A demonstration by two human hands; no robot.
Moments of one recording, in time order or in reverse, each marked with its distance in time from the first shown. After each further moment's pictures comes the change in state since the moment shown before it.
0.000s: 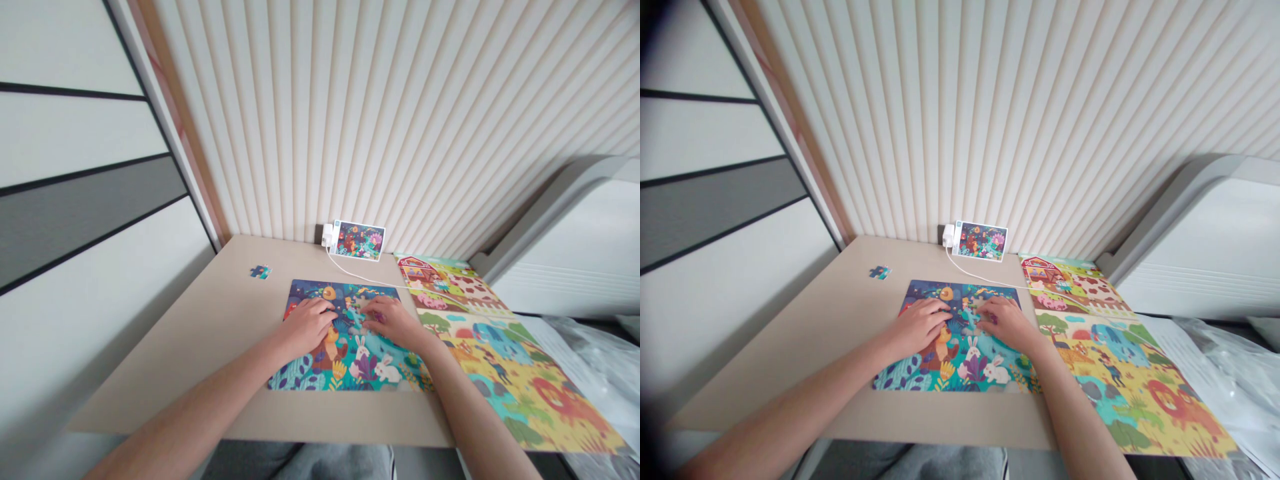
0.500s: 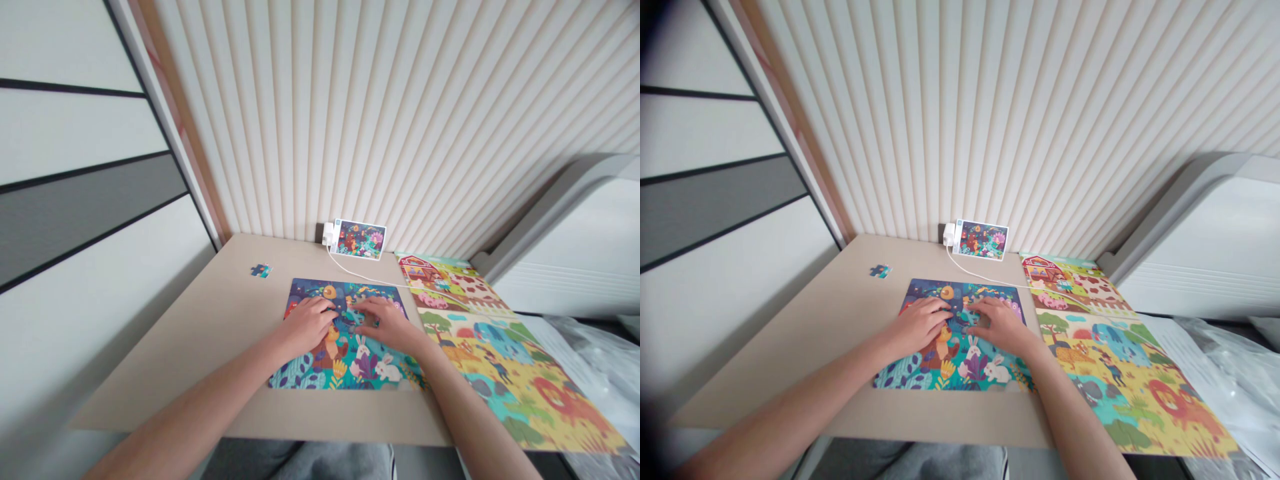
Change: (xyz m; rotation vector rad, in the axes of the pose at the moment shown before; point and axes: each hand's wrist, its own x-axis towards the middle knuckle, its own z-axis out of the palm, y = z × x) left_hand -0.001 -0.001 0.000 0.023 0.005 0.017; right_hand 0.002 -0.020 0.007 0.044 0.019 -0.037
